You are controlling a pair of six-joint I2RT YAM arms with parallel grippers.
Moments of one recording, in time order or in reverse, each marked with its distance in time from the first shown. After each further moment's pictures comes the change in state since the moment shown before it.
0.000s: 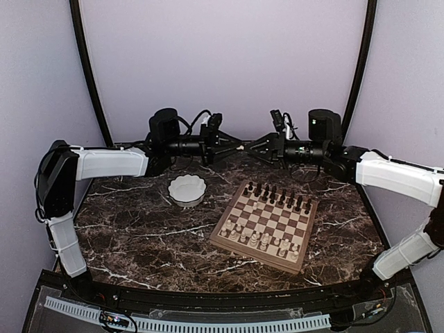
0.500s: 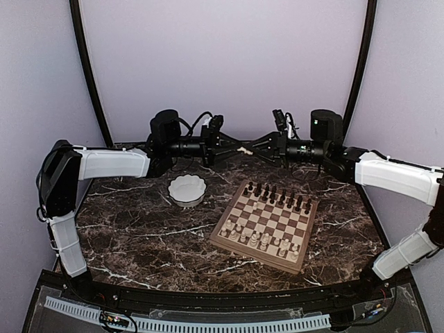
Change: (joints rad) left arm 0.000 0.022 0.002 0.035 0.008 -0.032; right arm -0.035 0.008 -0.021 0.076 -0.038 0.054
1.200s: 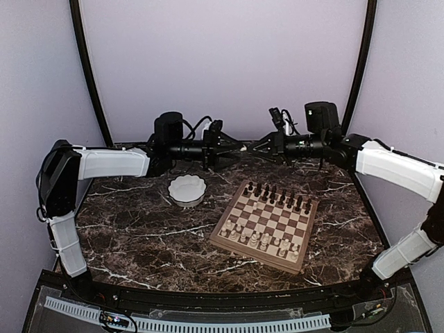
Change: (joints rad) left arm 0.008 0.003 0.006 -0.116 -0.024 0.076; right arm 0.000 0.028 0.116 -0.233 0.016 -0.111
